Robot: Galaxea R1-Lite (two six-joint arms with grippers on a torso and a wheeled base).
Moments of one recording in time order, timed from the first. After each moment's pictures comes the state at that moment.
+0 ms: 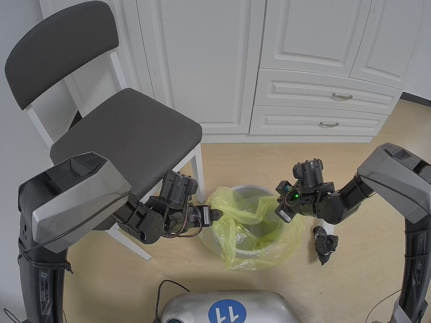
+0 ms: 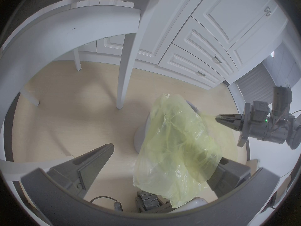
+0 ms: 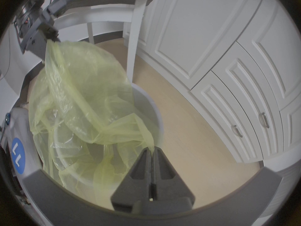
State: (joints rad) left arm -0.53 2.35 -1.17 -0.52 -0.02 -0.43; right arm 0.38 2.30 -1.15 -0.55 -0.12 -0.61
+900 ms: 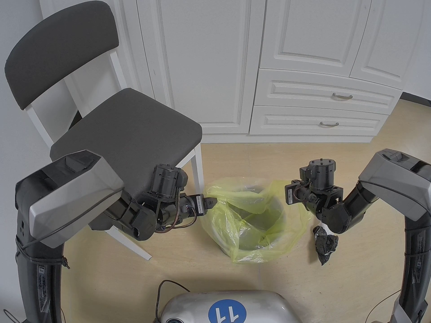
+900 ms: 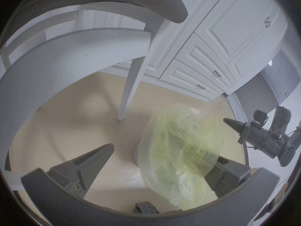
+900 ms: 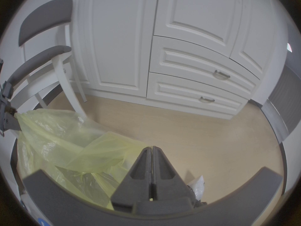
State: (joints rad) left arm -0.49 2.34 -1.15 -0.63 -0.02 -0.44; right arm 0.35 2.31 -1.03 -0.94 -0.30 -0.06
